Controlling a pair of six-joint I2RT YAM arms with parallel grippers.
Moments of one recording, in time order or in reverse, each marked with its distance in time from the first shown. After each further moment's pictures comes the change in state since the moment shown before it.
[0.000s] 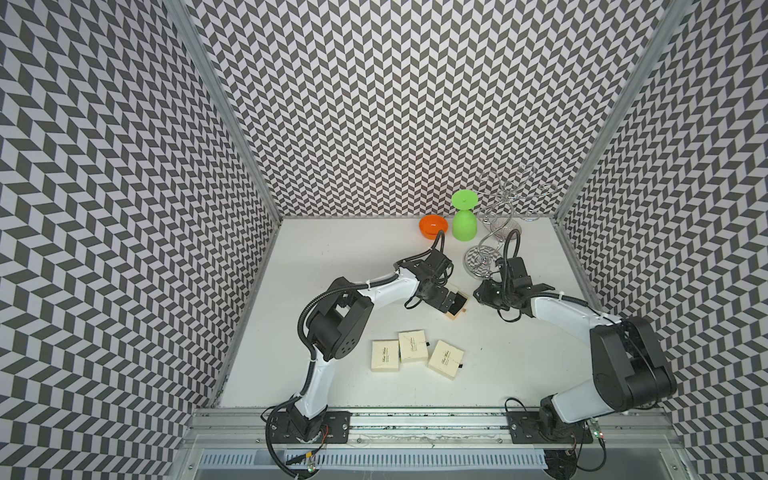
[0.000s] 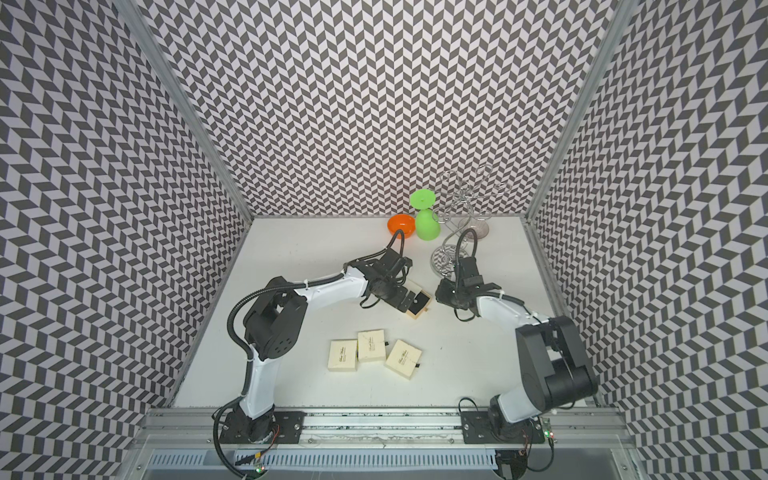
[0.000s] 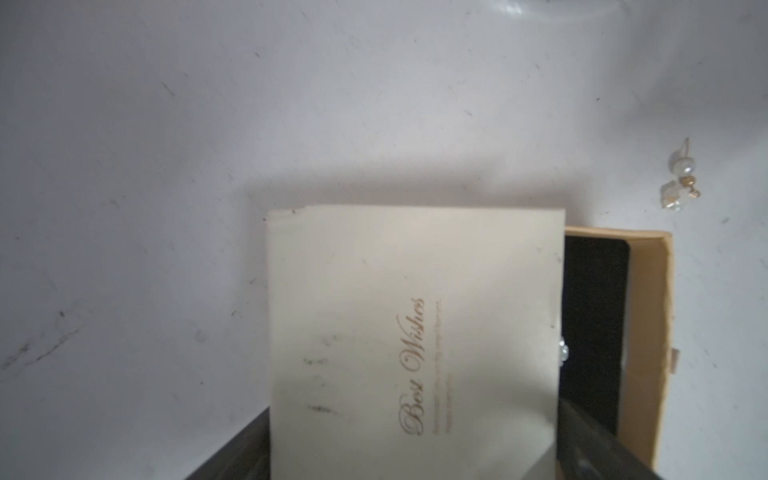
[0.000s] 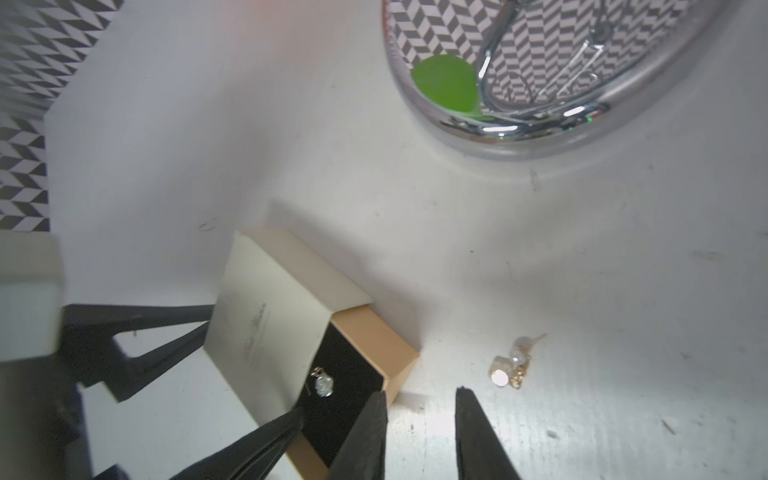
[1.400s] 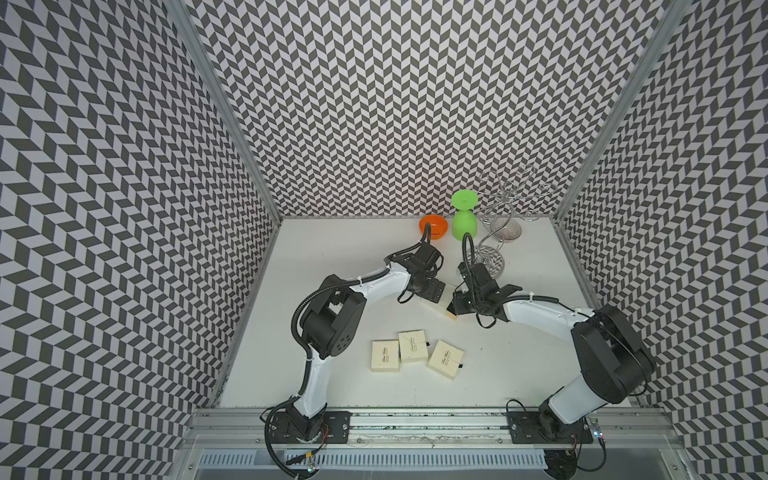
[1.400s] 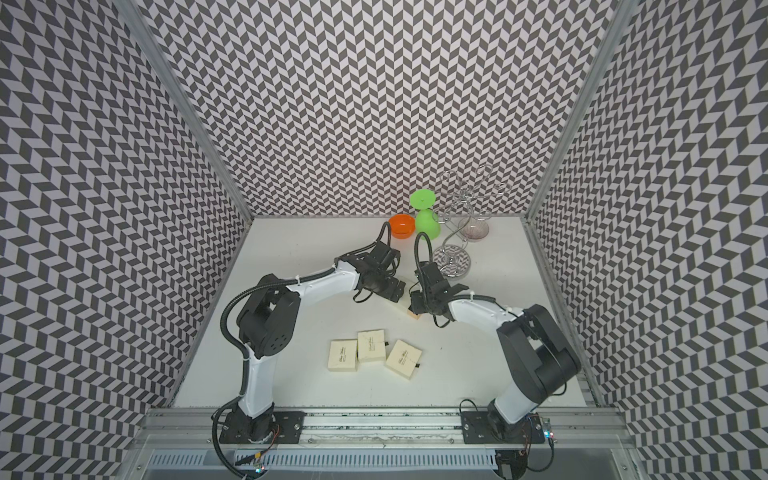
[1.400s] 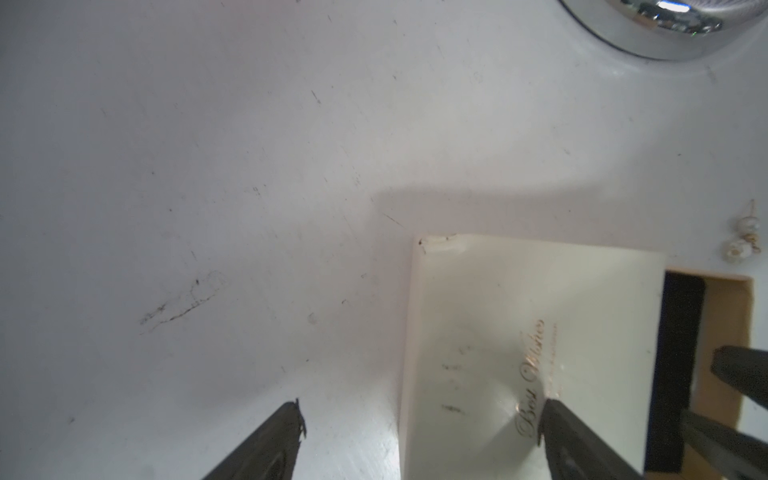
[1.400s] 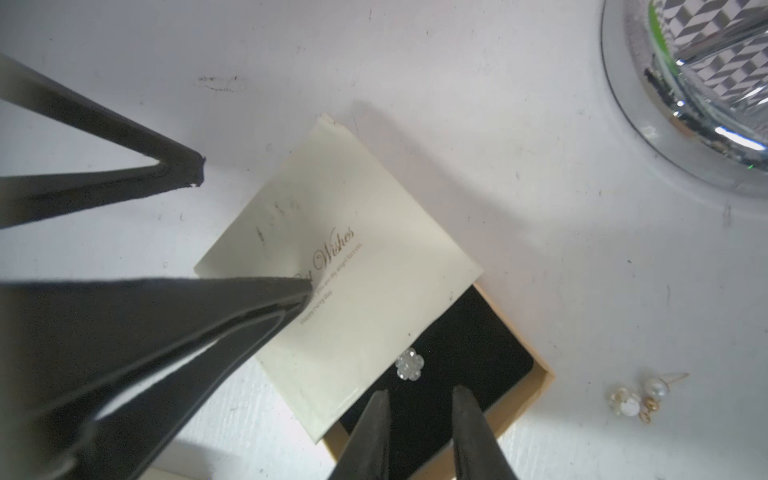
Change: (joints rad) left arm 0.069 -0.019 -0.002 -0.014 -0.040 -0.056; right arm 0.259 0.099 0.078 -0.041 0.256 -0.210
